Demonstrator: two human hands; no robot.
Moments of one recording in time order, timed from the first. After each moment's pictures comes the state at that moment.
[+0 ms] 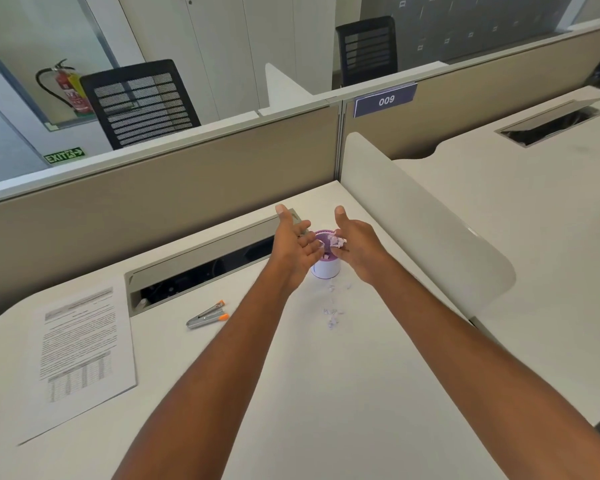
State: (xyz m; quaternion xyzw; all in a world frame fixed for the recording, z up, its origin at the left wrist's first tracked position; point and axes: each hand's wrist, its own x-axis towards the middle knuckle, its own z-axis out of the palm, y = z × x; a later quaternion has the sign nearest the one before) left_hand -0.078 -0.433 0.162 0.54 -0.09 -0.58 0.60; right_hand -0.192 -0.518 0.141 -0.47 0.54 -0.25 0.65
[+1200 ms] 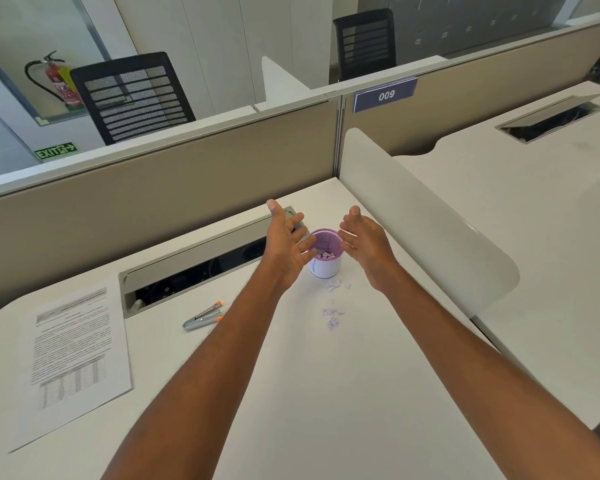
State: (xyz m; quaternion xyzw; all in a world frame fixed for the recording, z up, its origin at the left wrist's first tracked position) left_hand -0.063 -0.438 0.153 0.55 -0.12 -0.56 0.61; right_hand -0.209 -0.522 0.122 -0.47 0.48 -0.33 0.66
